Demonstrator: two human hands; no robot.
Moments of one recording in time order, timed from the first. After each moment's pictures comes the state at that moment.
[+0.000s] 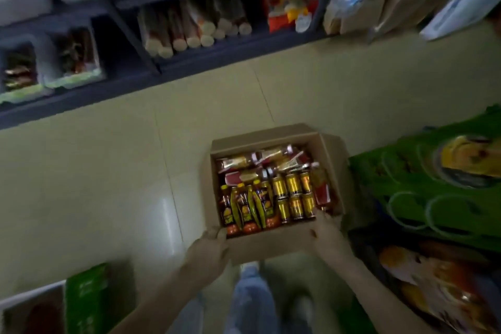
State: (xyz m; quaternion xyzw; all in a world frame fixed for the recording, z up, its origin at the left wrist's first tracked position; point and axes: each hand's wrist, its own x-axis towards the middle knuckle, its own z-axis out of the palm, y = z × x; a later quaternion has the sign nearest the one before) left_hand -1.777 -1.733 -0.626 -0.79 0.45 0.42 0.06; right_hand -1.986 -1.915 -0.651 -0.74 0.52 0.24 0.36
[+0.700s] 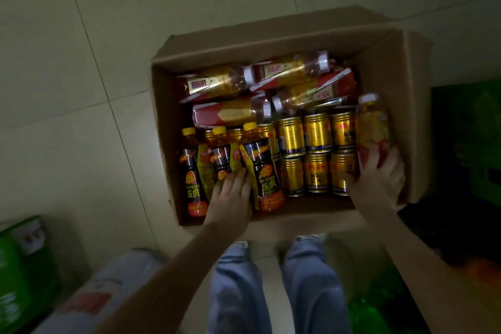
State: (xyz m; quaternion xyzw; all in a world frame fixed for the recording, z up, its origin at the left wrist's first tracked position) left_hand -1.831 -1.808 -0.948 -0.78 0.47 0.40 0.13; right_hand -2.018 -2.007 -0.977 -0.77 0.58 0.23 0.16
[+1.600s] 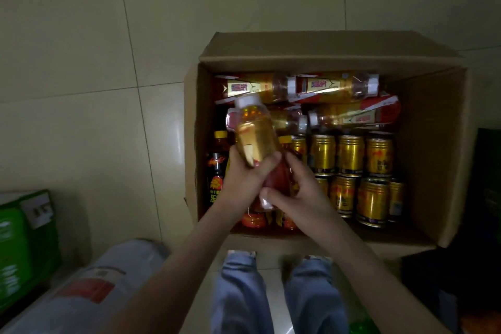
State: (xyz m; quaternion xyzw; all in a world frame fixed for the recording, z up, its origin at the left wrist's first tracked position) left_hand -1.762 -1.852 -0.914 -0.70 -0.15 0.51 -0.47; right_hand -1.856 -1.935 -0.896 -0.59 0.42 0.21 0.65
